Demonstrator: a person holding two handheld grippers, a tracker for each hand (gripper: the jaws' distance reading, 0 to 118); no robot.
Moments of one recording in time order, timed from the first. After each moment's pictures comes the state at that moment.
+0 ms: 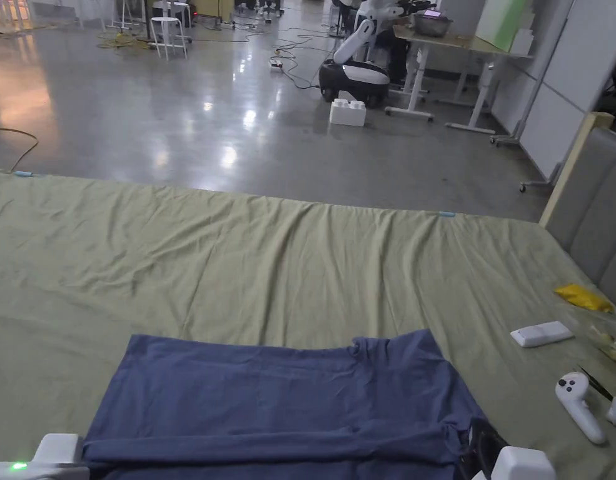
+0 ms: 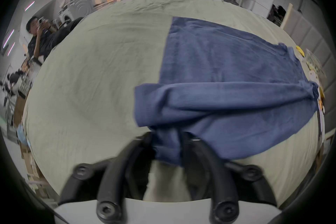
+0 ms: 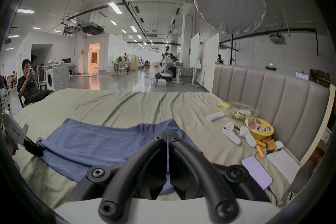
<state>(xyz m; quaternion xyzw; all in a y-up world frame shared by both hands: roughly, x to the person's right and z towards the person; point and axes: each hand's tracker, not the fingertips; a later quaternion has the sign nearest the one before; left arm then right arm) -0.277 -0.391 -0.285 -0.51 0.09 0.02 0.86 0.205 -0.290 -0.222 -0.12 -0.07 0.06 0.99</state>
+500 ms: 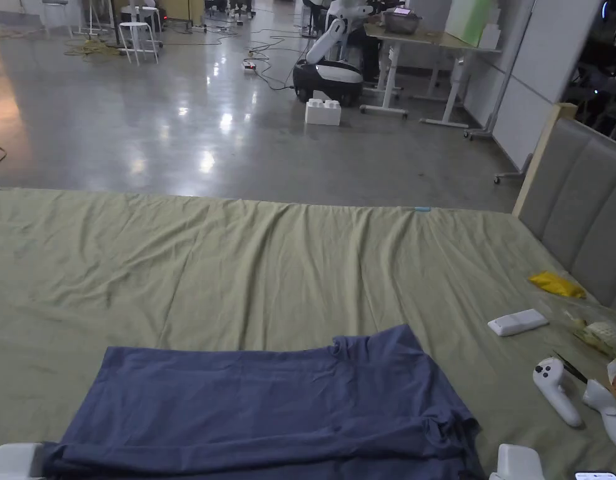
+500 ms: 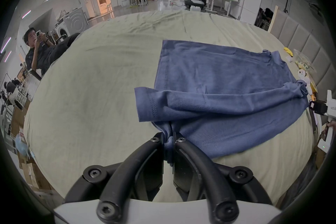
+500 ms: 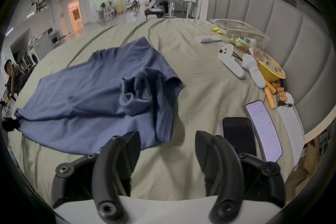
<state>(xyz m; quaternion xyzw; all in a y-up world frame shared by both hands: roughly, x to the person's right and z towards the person) -0.262 -0.319 -0.251 -0.46 0.07 0.01 0.89 0.304 -0.378 -0.308 -0.42 -0.08 0.00 0.90</state>
